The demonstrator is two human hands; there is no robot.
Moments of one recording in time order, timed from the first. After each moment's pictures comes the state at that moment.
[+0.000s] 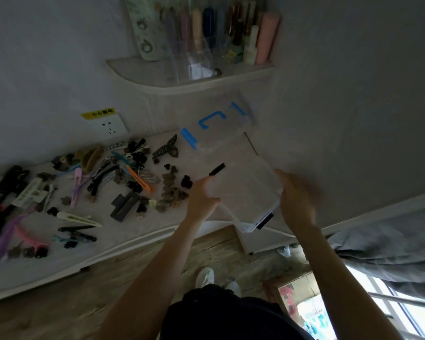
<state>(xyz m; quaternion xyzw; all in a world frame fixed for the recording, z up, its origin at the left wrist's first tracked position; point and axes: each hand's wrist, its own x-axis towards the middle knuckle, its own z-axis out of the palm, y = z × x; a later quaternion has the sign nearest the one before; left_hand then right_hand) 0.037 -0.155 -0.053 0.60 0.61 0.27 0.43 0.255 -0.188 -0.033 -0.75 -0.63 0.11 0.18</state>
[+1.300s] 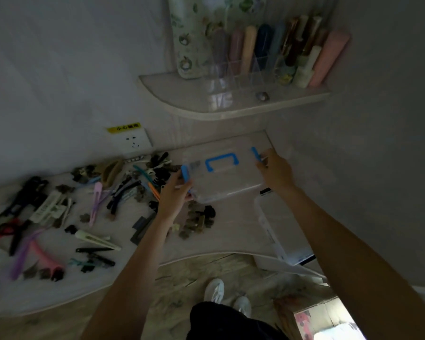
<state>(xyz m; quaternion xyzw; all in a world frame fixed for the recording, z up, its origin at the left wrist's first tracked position) -0.076 -0.067 -0.050 0.34 0.62 0.42 0.57 0.164 -0.013 -0.034 -0.74 -0.60 0.25 0.18</state>
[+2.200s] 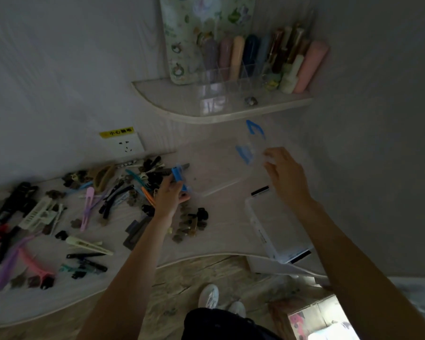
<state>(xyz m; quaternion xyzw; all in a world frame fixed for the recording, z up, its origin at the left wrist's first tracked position) -0.072 -0.062 -0.060 0.27 0.61 0.46 0.59 0.192 -0.050 -0.002 -0.60 -0.73 0.09 0.30</state>
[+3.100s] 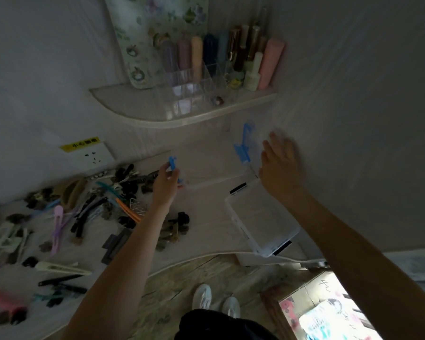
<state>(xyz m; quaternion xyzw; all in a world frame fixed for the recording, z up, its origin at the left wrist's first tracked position) -0.030 -0.014 -0.070 0.39 0.65 0.37 0.53 0.231 -0.050 -0.003 -0.65 -0.69 -0.24 -0.22</state>
